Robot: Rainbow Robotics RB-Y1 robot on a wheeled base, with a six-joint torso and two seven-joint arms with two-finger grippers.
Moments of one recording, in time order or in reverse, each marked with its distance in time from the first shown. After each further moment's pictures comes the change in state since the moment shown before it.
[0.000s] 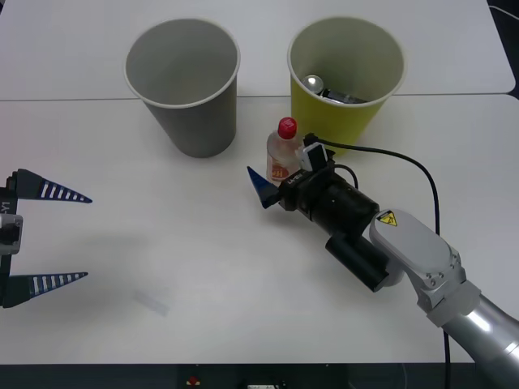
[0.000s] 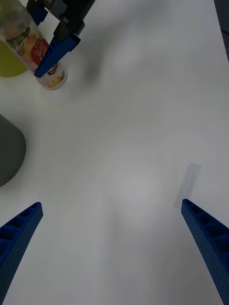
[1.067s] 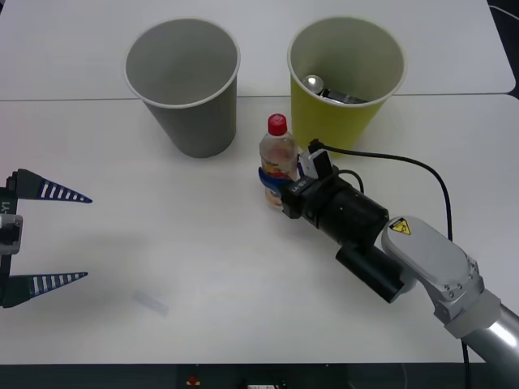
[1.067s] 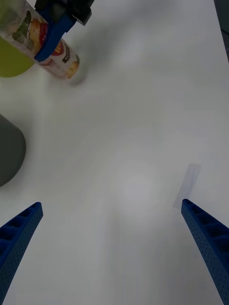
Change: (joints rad) right arm 0.054 -0.081 0.023 -0.125 -0.001 -0.023 -0.018; left arm 0.000 0.000 0.000 0.000 0.000 0.000 0.000
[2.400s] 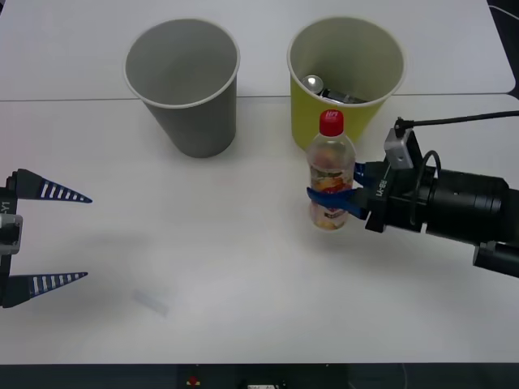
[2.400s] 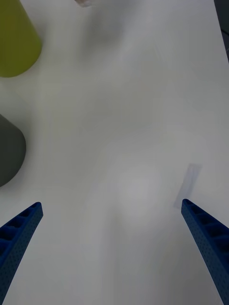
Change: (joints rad) right arm 0.184 -0.280 -0.410 -0.377 0.240 -0.699 -0.553; left arm 0.000 0.000 0.000 0.000 0.000 0.000 0.000
